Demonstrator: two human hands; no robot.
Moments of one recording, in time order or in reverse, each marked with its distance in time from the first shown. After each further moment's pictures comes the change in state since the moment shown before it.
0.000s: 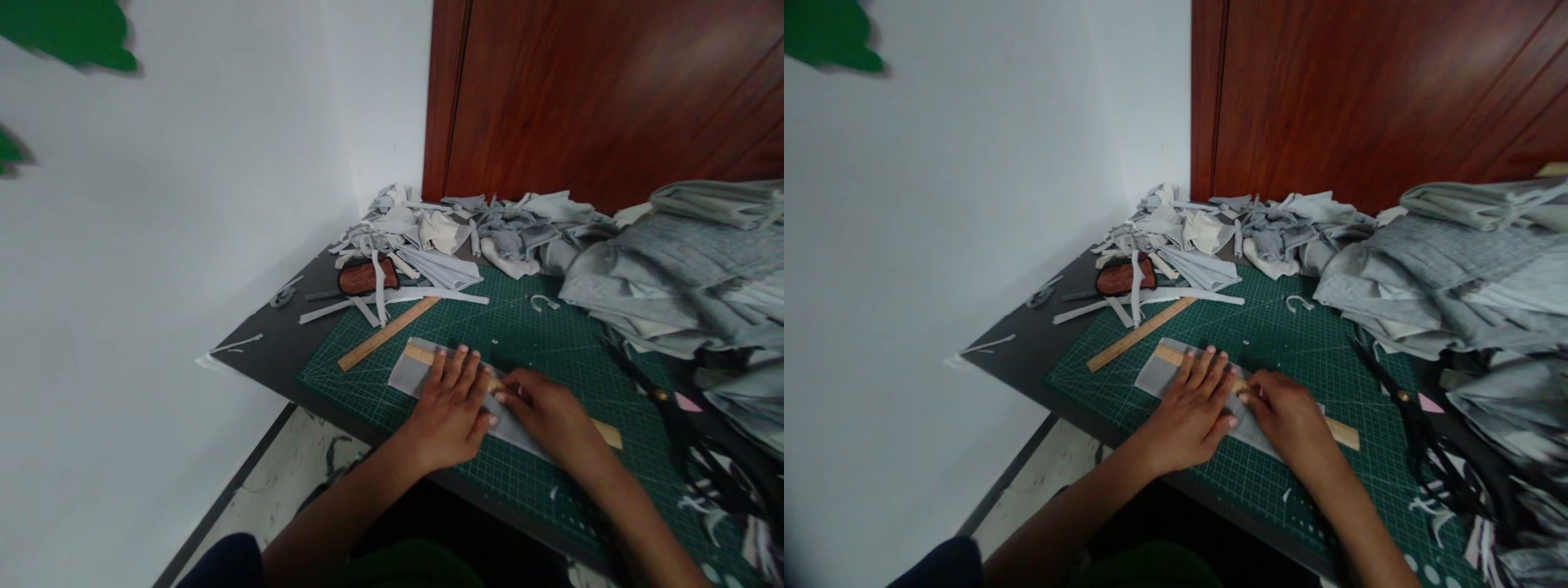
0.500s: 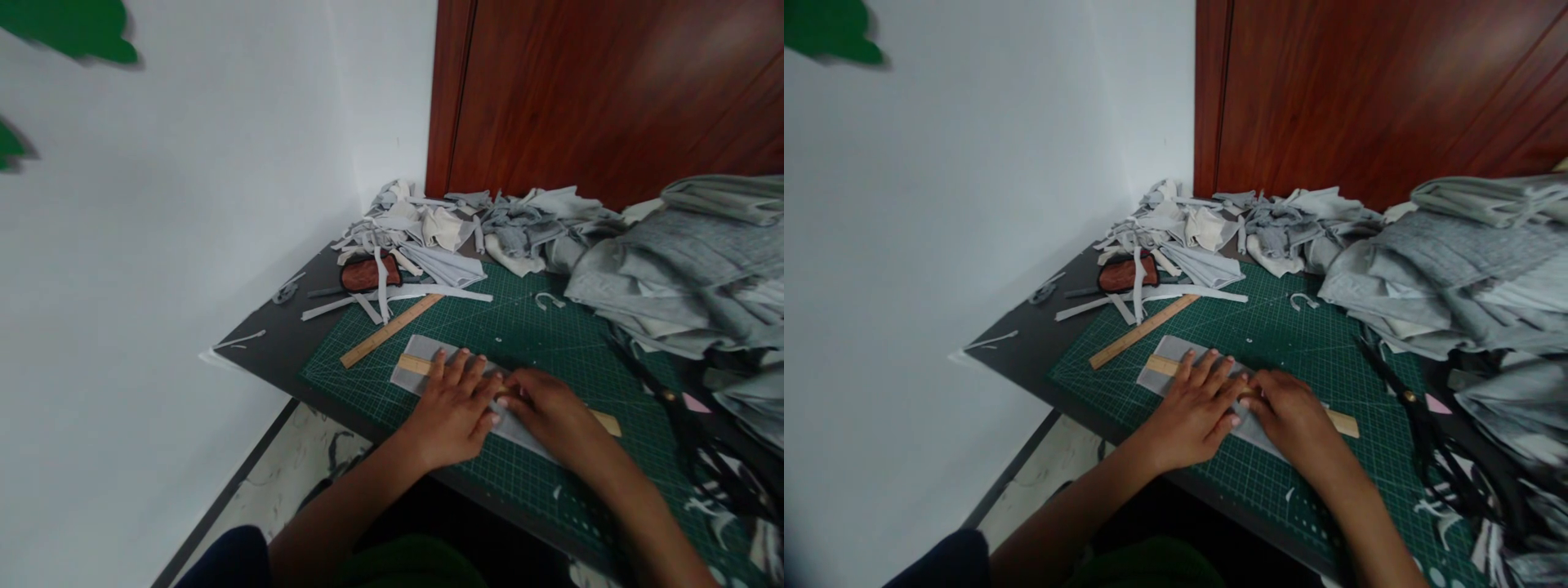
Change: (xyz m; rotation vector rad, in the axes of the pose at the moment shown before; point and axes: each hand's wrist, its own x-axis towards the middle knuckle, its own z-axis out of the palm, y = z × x) left_hand -0.002 0.000 0.002 -0.030 -0.001 -0.002; right_hand 0.000 0.011 0.001 -0.070 -0.063 -0.111
